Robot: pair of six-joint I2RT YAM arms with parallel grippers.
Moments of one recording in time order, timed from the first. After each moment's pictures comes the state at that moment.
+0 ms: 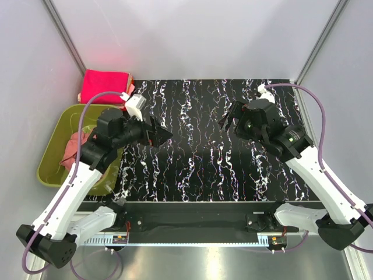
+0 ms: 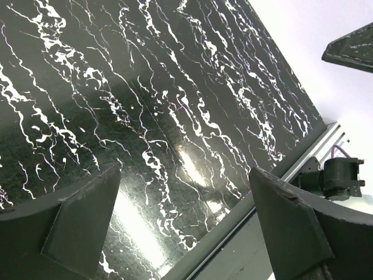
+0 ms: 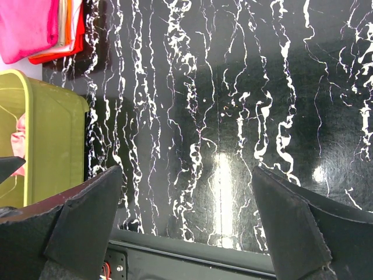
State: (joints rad) left arm -0.43 0.95 1.06 -0.48 0.39 -0.36; right arm 0.64 1.13 1.37 -0.84 0.26 0.77
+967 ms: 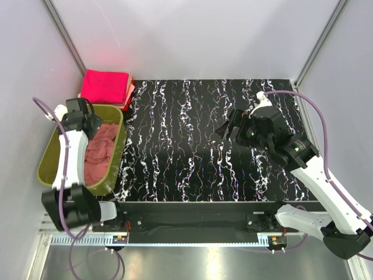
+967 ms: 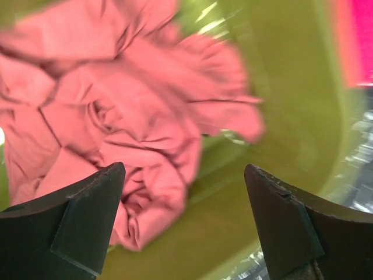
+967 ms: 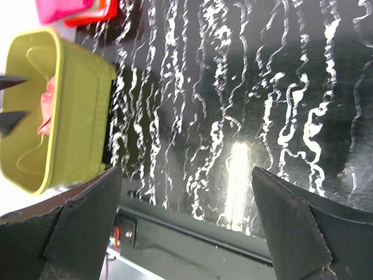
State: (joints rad) left arm 0.24 1.25 1.19 -0.80 -0.32 -0.81; right arm 0.64 1.03 1.28 -0.78 0.10 0.74
